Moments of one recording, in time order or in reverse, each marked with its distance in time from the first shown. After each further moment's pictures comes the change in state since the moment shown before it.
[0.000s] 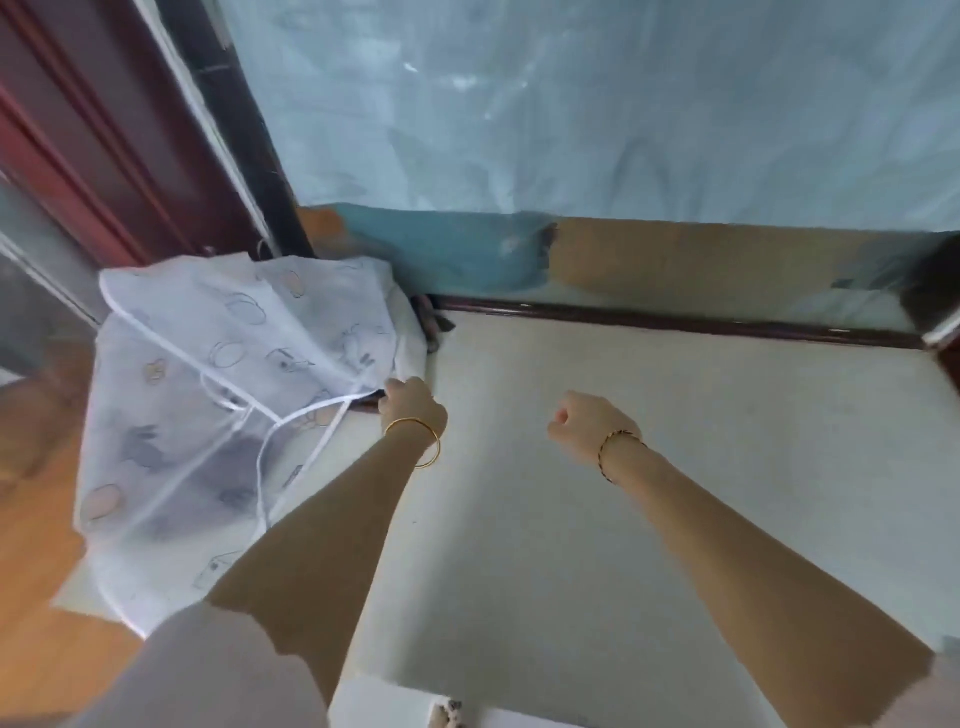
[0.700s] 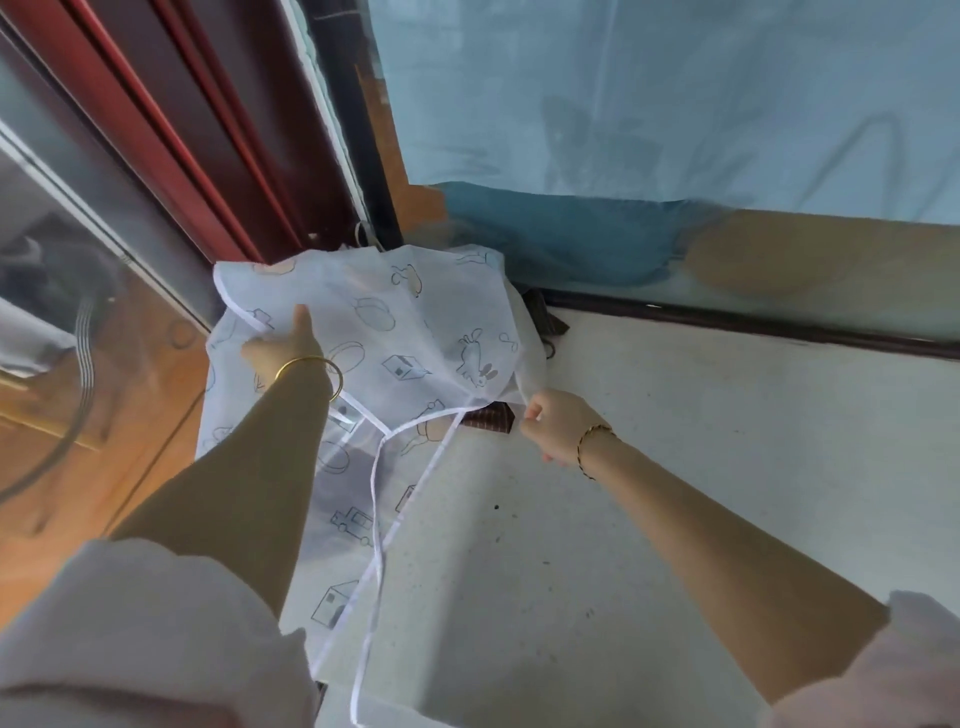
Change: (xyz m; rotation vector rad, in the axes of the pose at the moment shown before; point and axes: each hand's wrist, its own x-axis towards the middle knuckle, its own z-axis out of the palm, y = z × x) left_hand 0.155 -0.180 -0.165 -1.044 0.570 -0.586; right_hand 0.083 -0.195 0.070 0.224 -0.164 -0.098
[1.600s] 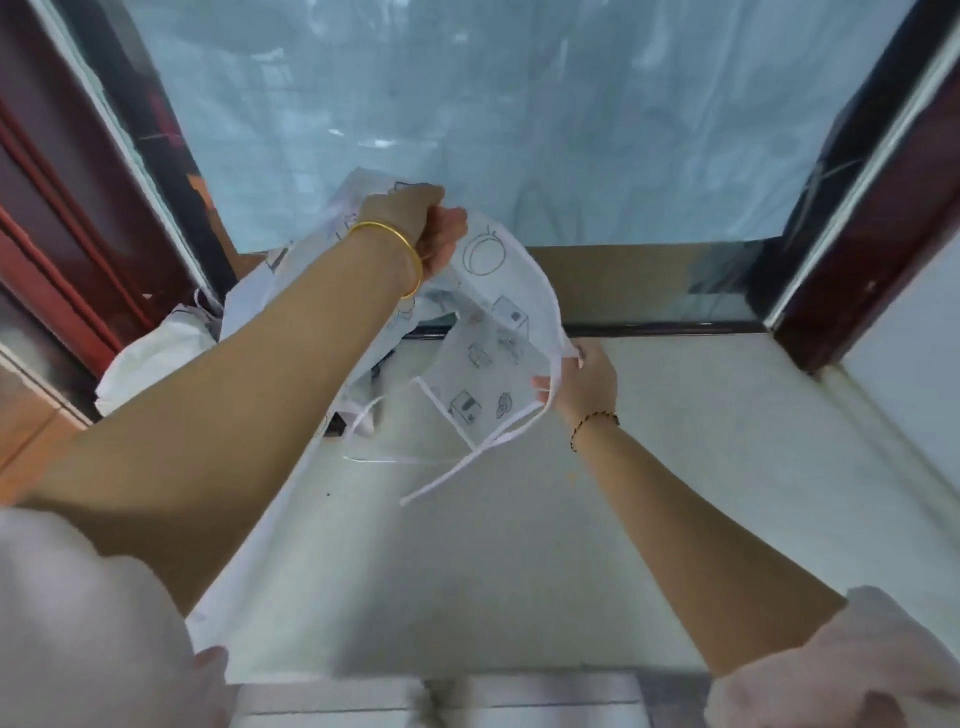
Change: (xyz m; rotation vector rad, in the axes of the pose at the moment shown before) left_hand -0.406 0.080 -0.002 -0.062 -1.078 0.119; right_hand -0.191 0.156 -0.106 0.751 0.881 0.042
